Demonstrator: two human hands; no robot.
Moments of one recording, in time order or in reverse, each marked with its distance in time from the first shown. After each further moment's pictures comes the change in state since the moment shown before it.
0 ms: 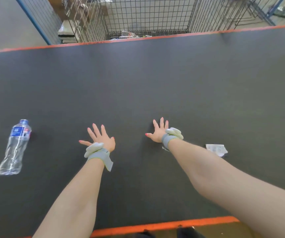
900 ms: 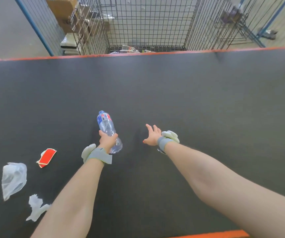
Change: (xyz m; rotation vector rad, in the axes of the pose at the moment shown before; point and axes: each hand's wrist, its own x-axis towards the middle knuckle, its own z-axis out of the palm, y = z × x) left_hand 0.026 0.028 -0.033 -1.103 -0.136 -0.092; right_hand 0.000 -0.025 -0.039 0.055 0.019 -0.078
